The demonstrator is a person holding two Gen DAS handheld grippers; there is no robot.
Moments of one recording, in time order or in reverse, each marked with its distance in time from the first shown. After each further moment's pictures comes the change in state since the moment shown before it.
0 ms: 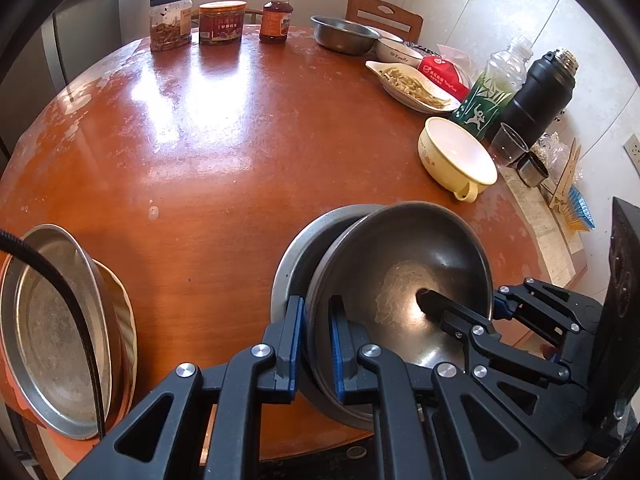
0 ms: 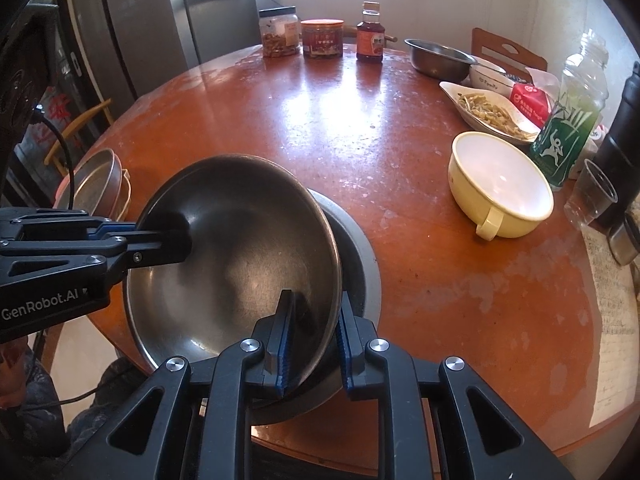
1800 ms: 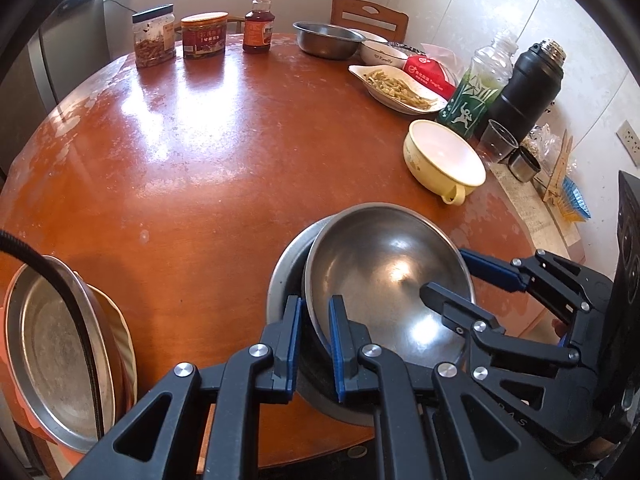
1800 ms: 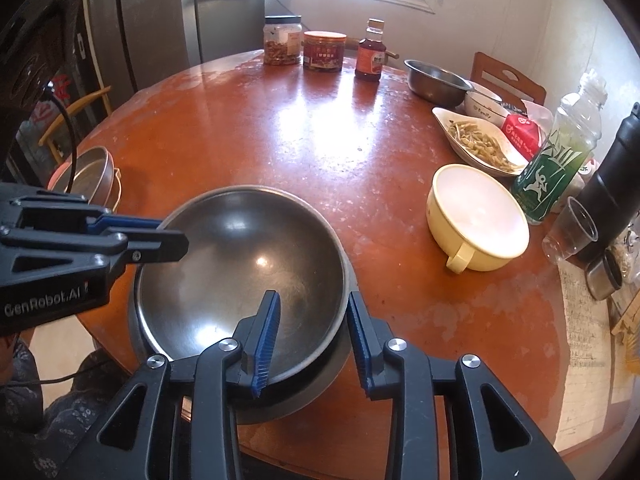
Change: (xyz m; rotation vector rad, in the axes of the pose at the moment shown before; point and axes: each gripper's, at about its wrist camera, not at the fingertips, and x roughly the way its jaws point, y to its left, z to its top) left arm -0.004 -0.013 0.006 0.060 -0.013 -0.008; right arm -0.012 -0.008 0.013 -0.075 -0.032 -0.061
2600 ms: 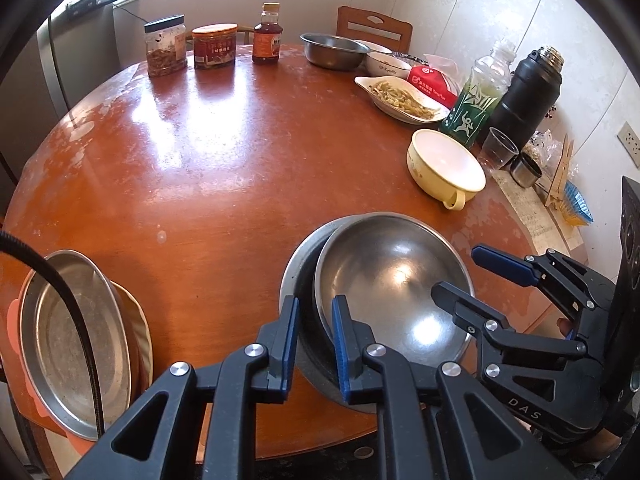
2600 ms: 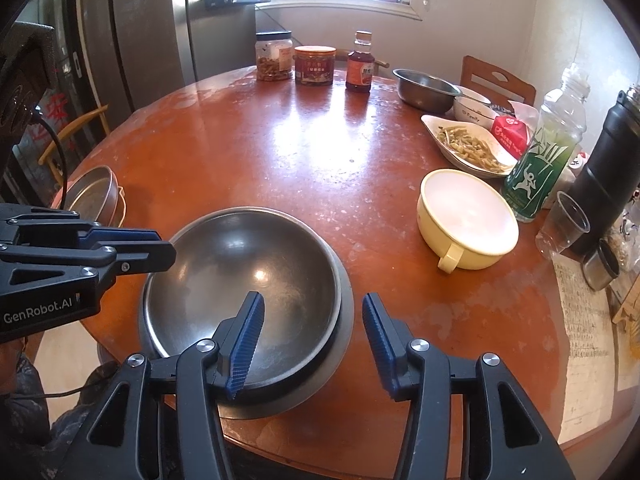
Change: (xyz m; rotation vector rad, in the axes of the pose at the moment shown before) left arm -0.017 0.002 -0.005 -0.006 -0.043 0.034; right arm -0.013 -0.004 -0.004 0.041 -0.048 -0.005
